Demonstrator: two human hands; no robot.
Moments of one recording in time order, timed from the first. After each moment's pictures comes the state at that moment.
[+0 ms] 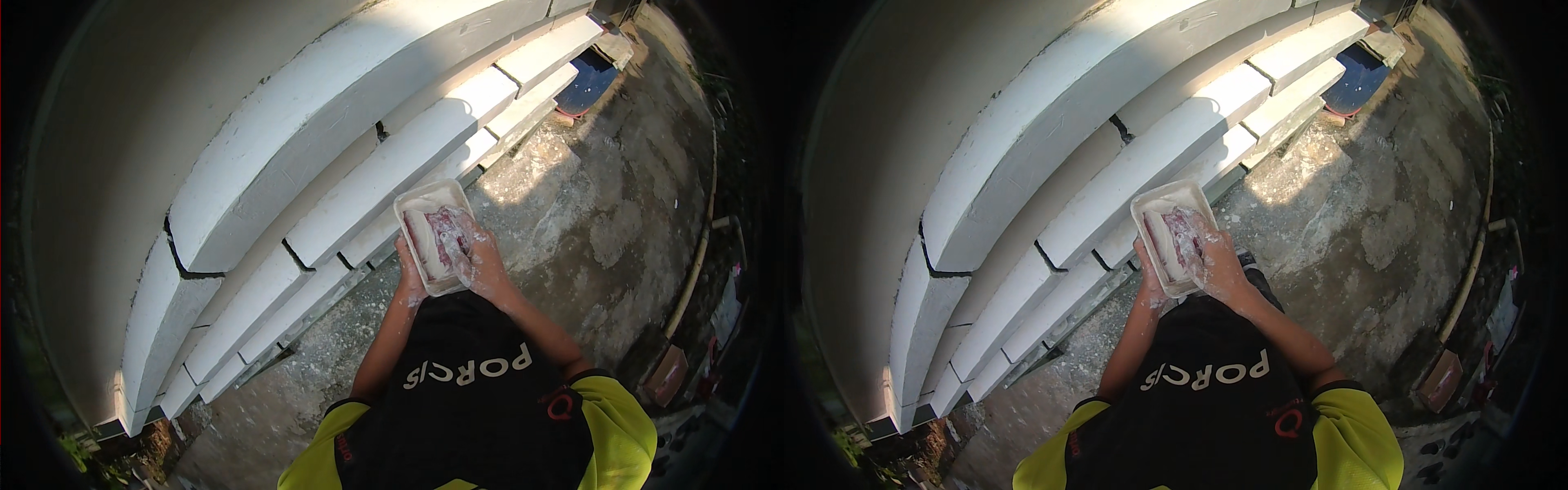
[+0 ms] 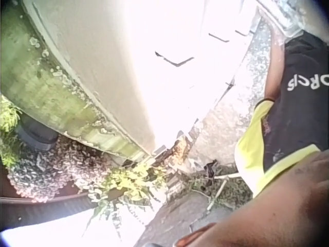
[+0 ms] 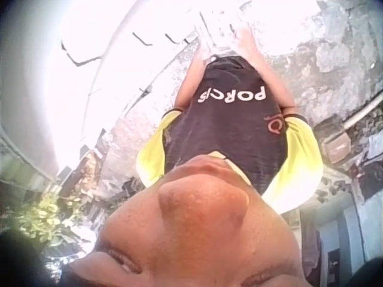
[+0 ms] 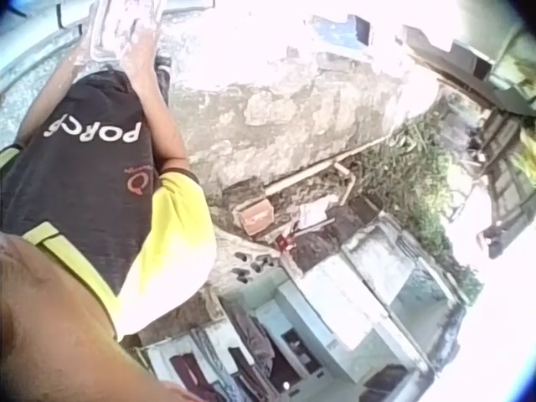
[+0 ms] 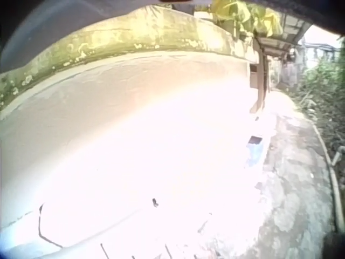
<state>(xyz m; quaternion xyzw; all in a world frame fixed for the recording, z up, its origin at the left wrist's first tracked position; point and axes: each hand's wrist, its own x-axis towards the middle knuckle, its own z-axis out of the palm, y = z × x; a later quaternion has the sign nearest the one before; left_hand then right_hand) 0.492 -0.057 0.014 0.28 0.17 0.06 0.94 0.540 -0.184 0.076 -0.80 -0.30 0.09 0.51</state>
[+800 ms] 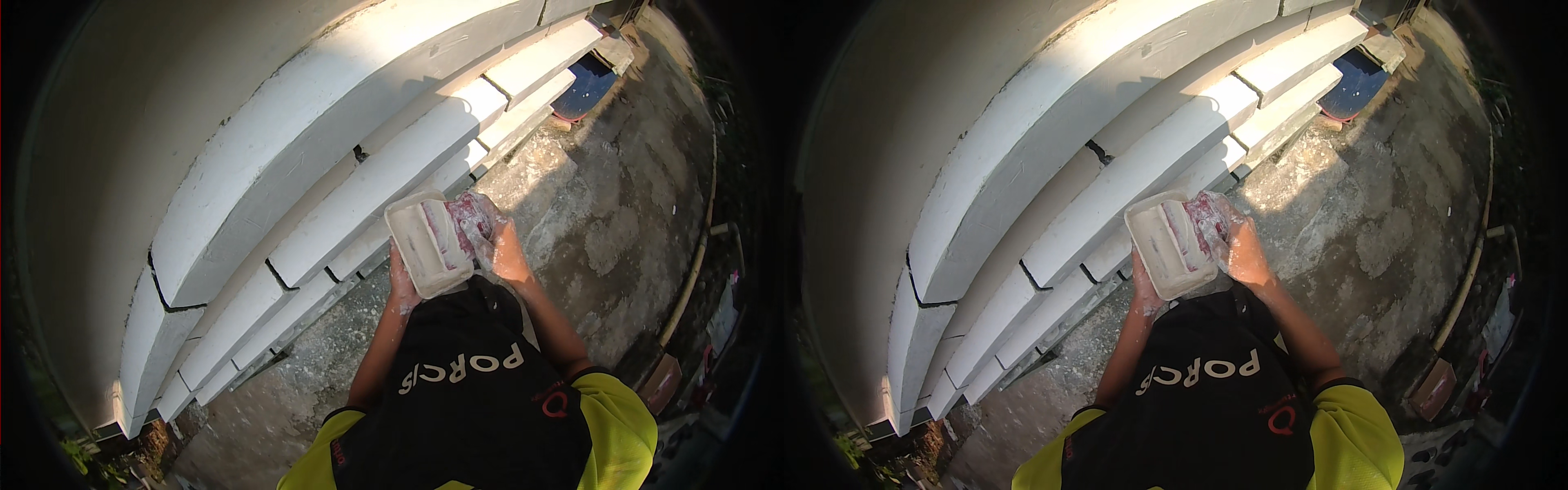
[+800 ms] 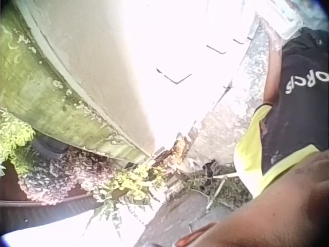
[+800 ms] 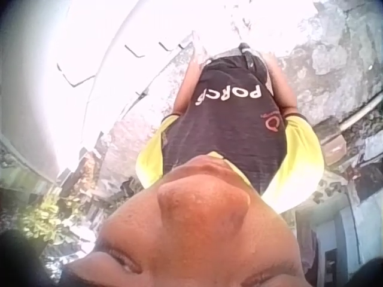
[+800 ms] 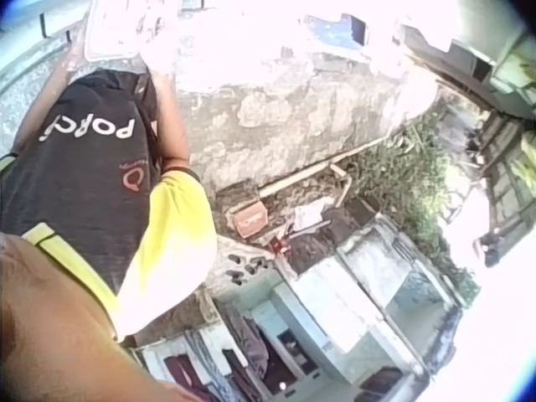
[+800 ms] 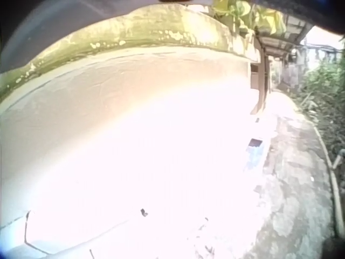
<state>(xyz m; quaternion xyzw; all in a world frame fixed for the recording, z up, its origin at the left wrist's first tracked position) 0.515 -0.068 -0.015 0.21 0.18 0.04 0.96 0.619 -0.227 0.063 -0.71 -0.26 0.15 0.63</state>
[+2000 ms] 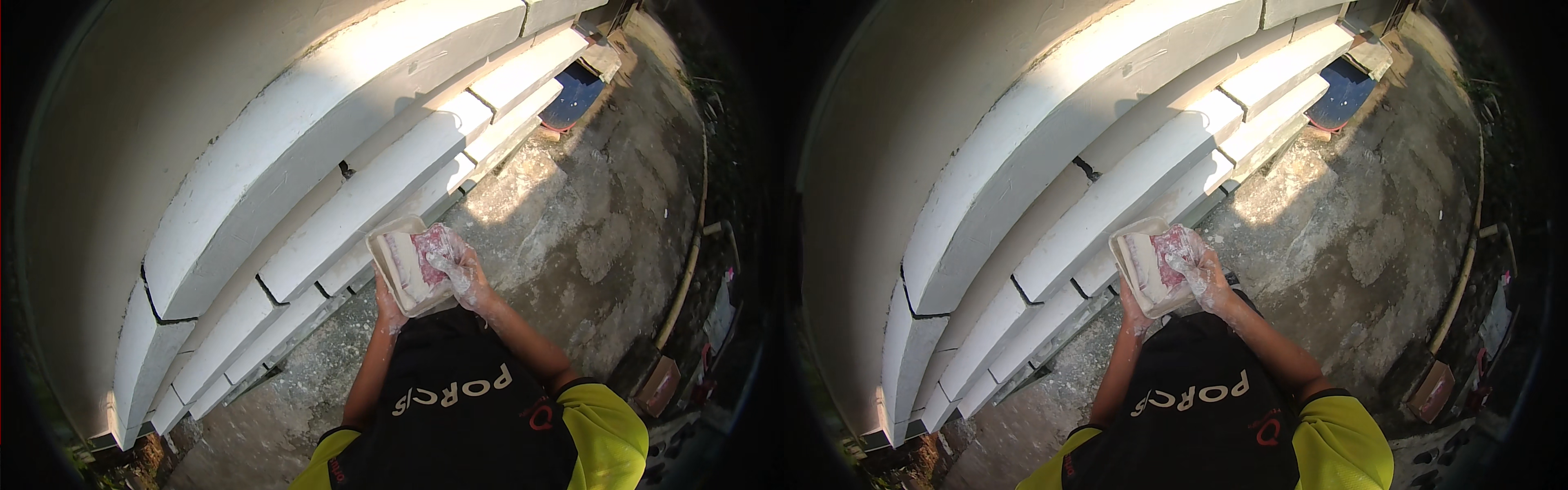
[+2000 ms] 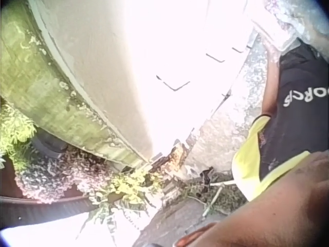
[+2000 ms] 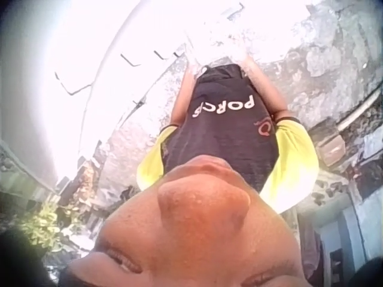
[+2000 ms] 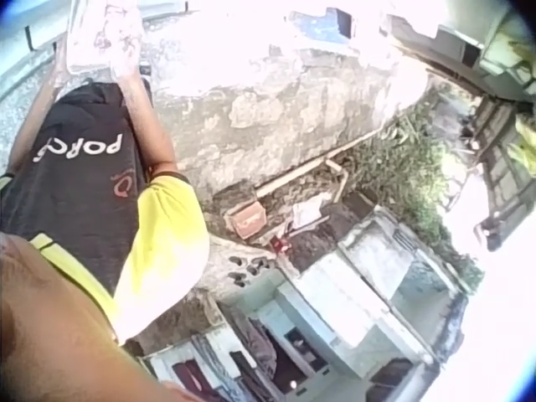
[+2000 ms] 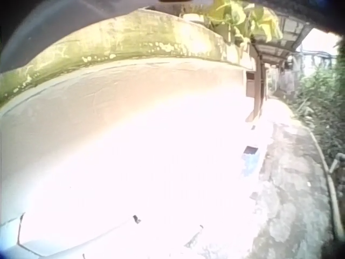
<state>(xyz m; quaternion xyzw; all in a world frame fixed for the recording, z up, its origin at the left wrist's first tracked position) 0.505 -0.070 -0.023 0.23 0.22 0.08 0.95 0.585 -0.200 0.039 -0.49 -0.15 0.24 0.83</state>
